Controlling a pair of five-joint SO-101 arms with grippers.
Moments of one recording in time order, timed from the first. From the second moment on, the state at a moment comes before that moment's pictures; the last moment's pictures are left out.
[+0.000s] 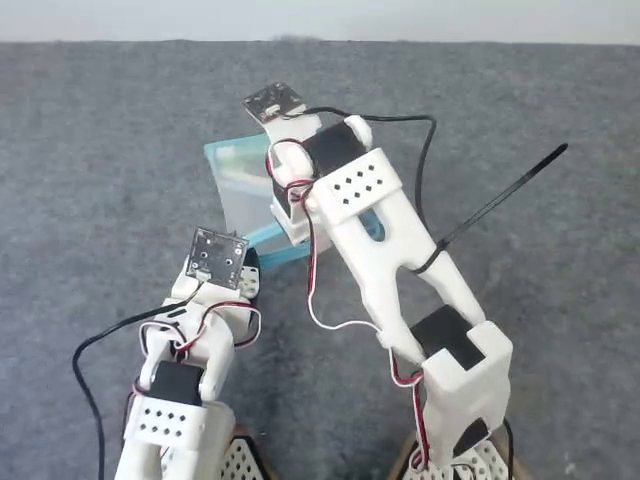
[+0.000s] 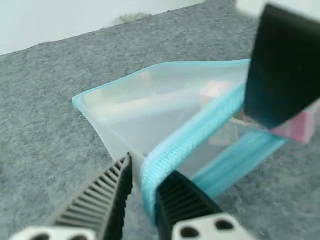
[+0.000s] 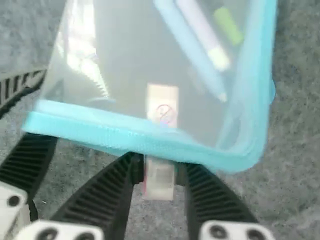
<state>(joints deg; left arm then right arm) 4.0 -83.0 92.0 34.5 -3.6 -36.6 18.9 -31.8 100.7 0.0</state>
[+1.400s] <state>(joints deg) 4.3 -83.0 90.0 41.4 -3.7 -19.8 -15.7 35.5 46.4 20.1</state>
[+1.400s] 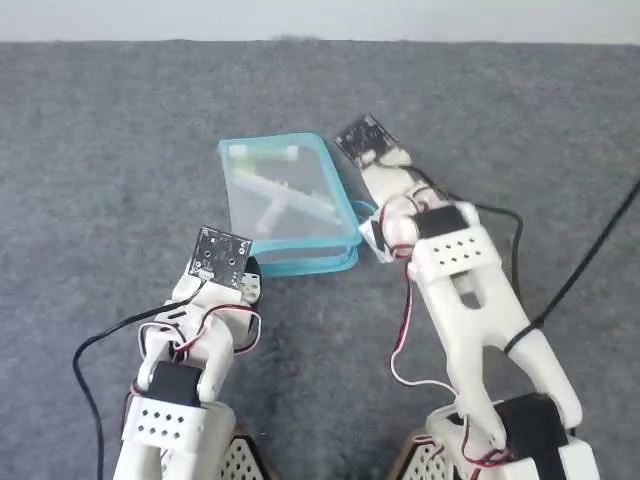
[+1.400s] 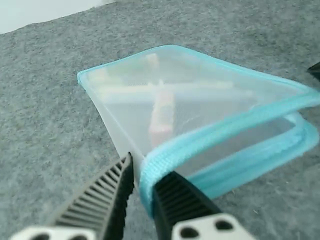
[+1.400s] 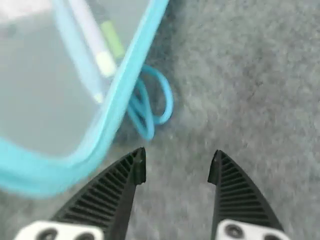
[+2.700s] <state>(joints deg) 4.2 -83.0 89.9 41.5 -3.7 -24.9 -0.6 44.5 24.2 38.3</state>
